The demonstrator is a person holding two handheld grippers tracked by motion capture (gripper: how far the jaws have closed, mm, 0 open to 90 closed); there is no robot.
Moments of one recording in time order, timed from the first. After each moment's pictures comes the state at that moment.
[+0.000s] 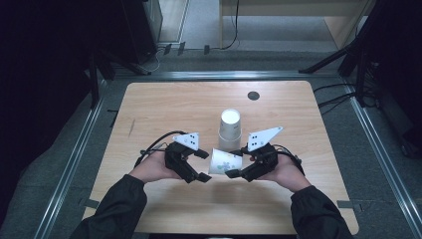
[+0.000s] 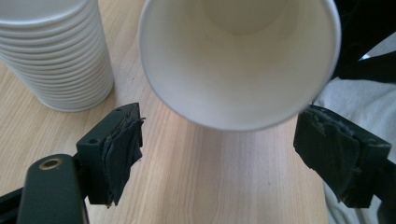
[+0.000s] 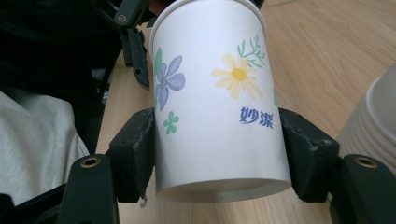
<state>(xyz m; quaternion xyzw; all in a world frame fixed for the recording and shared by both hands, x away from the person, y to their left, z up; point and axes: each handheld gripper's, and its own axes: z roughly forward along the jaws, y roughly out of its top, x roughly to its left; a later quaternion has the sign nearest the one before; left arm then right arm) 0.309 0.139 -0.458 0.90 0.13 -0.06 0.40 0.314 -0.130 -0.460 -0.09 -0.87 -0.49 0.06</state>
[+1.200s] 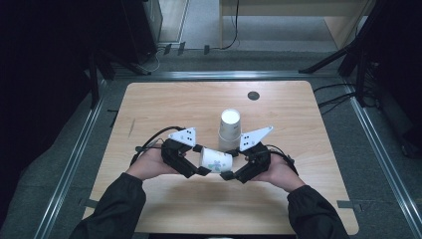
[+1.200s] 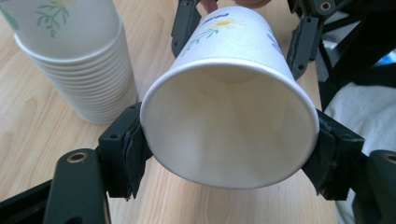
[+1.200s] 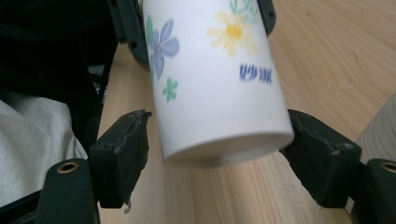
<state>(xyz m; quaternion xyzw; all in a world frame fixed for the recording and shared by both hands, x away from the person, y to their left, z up) 0.306 0.145 -0.431 0.91 0.13 -0.01 0.39 0.316 -0.114 -0.465 -0.10 -0.88 -0.47 0.07</state>
